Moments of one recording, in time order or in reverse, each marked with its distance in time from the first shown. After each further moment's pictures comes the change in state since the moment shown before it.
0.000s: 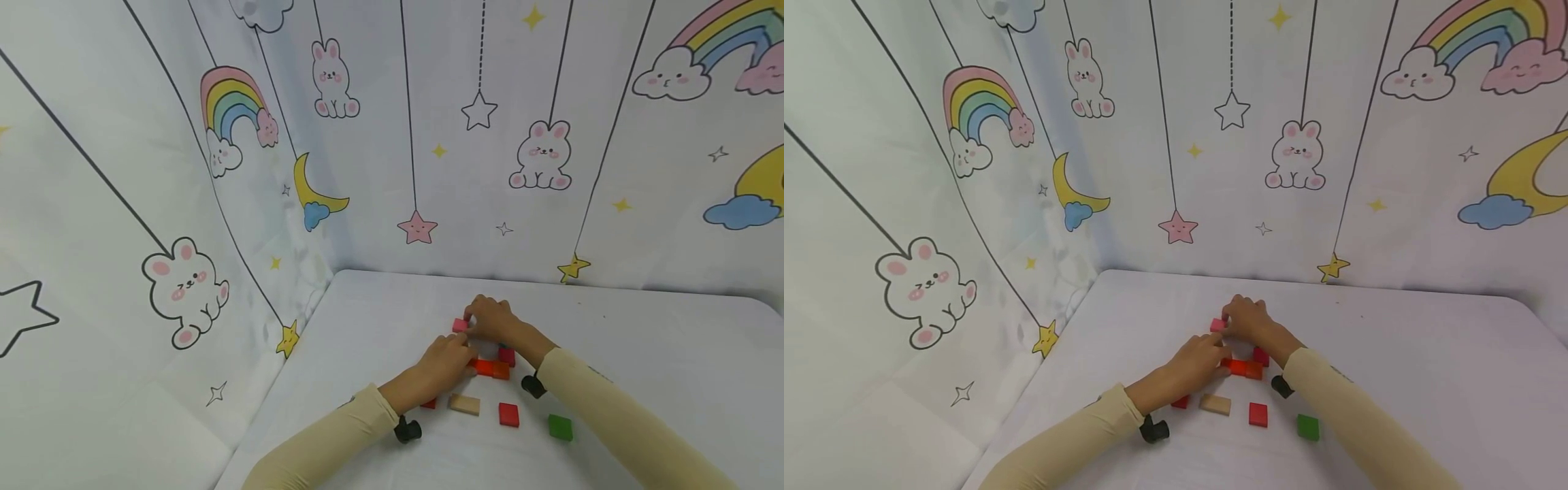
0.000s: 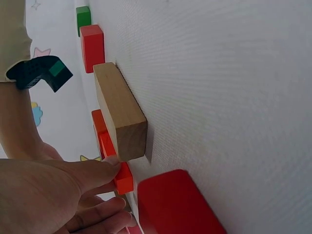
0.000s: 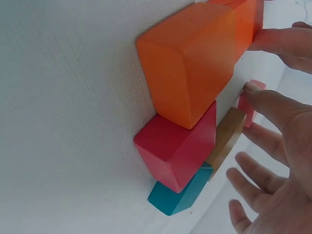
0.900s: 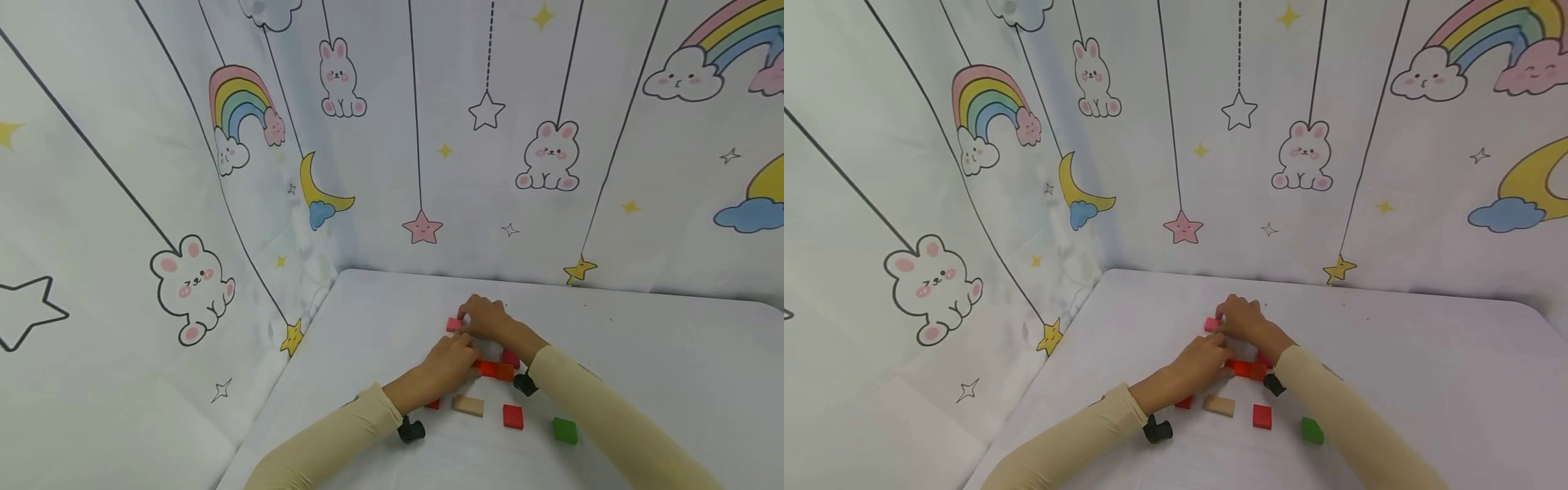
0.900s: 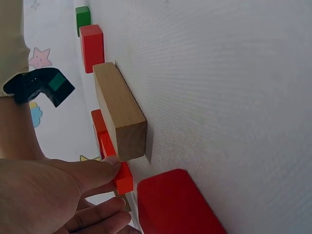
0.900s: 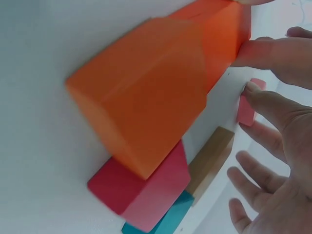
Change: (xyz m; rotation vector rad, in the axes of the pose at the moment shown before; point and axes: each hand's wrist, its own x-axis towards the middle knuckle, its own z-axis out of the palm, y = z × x) left_hand 0.002 0.000 0.002 0.039 0.000 -0.012; right_hand 0.014 -0.015 0.003 0.031 -0.005 -0.021
